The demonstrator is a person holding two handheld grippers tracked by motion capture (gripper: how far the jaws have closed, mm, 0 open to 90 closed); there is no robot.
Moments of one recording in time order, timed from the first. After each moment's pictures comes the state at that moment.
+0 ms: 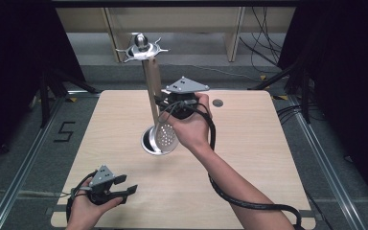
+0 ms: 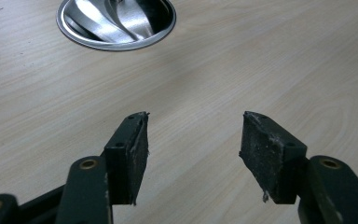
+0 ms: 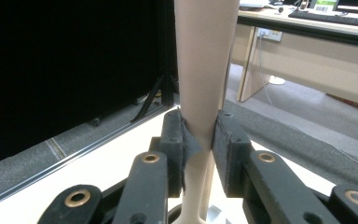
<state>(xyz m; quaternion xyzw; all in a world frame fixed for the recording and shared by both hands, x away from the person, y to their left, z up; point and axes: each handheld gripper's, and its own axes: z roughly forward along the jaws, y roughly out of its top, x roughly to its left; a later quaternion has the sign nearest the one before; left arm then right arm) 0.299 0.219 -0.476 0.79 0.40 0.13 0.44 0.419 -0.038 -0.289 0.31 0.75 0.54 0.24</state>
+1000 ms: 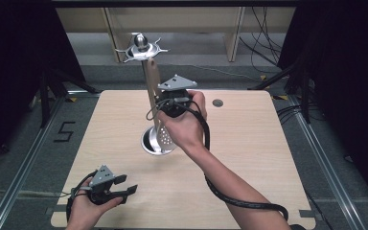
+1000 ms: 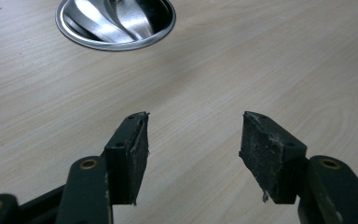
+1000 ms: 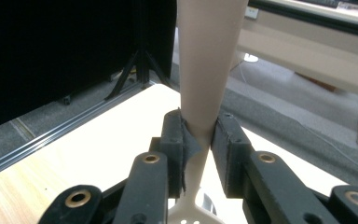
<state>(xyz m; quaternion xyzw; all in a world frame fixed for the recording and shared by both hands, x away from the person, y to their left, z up) 0.300 0.219 -0.477 0.79 0.40 0.14 0.44 0.414 -0.023 -0.278 0.35 0.76 0.47 0.27</state>
